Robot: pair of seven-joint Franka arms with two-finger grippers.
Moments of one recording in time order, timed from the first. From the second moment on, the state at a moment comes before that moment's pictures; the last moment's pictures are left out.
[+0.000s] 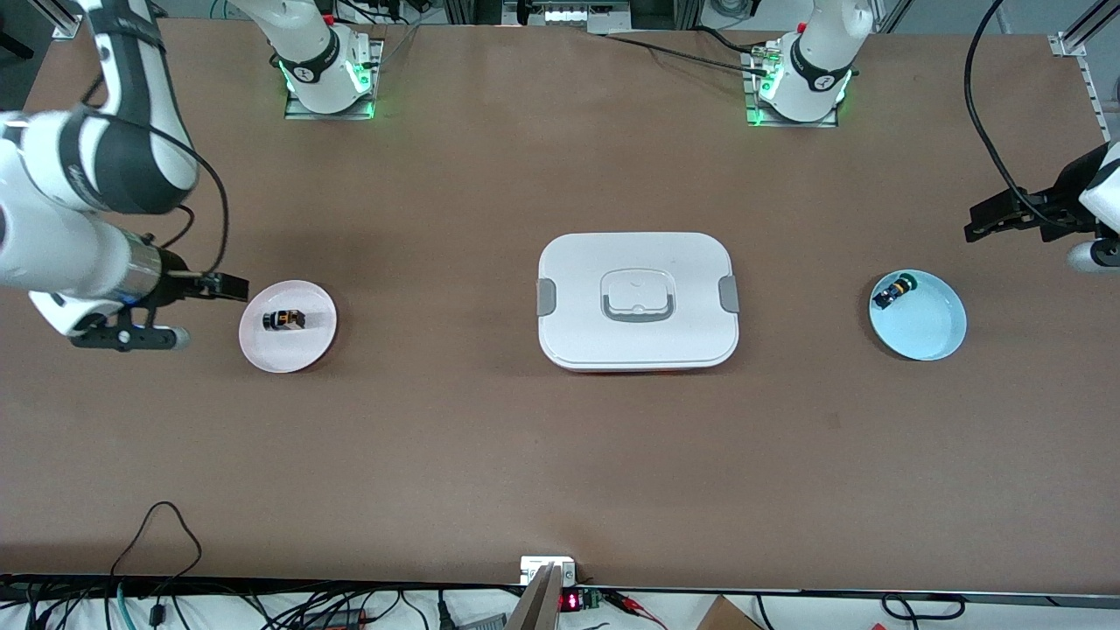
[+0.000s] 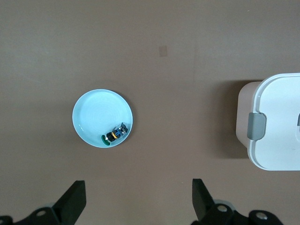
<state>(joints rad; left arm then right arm) 0.02 0.08 0.03 -1.54 -0.01 1.53 0.03 0.12 0.30 -0.08 -1.70 -0.01 1.84 0.06</state>
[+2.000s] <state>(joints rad) 0.02 0.08 0.03 -1.54 -0.01 1.53 0.03 0.09 0.48 -0.09 -2.11 0.05 2.45 -0.26</state>
